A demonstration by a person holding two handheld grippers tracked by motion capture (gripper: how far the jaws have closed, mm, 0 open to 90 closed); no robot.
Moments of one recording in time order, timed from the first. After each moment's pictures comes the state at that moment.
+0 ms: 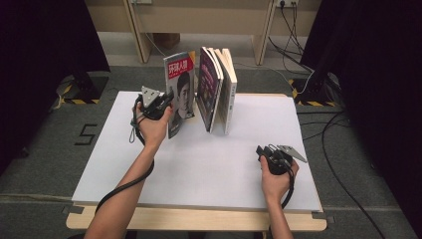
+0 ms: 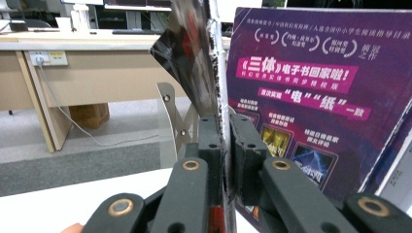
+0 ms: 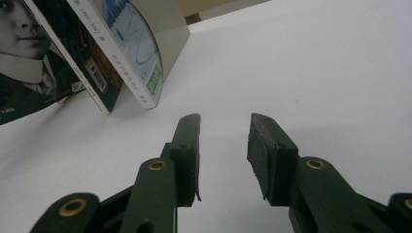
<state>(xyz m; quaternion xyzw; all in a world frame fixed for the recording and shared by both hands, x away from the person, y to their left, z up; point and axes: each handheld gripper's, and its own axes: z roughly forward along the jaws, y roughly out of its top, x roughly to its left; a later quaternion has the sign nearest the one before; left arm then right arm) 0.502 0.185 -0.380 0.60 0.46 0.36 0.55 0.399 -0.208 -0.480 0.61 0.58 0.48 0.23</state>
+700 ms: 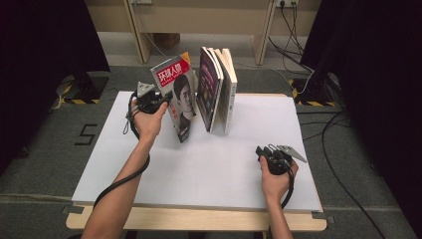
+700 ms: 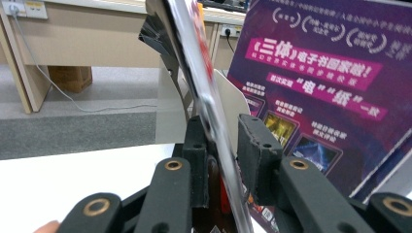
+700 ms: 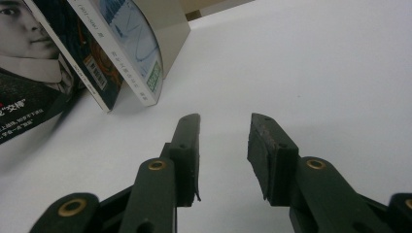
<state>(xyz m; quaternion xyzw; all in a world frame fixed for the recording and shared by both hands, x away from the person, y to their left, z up) 0.521 0.201 -0.372 0.61 0.50 0.28 0.54 0.400 -0.208 -0.482 0.62 0.58 0.48 0.22</state>
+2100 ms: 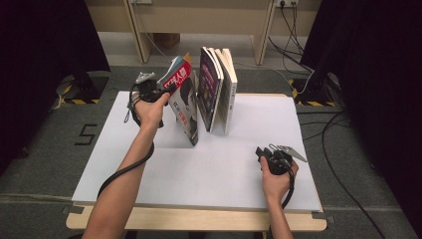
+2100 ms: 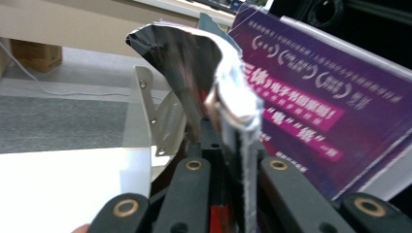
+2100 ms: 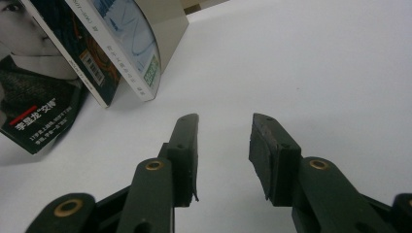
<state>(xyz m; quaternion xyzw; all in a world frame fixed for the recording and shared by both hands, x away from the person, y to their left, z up) 0.532 0.194 -0.345 0.60 0.52 0.22 0.57 0.401 -0.211 -0.485 0.62 0.59 0.48 0.21</state>
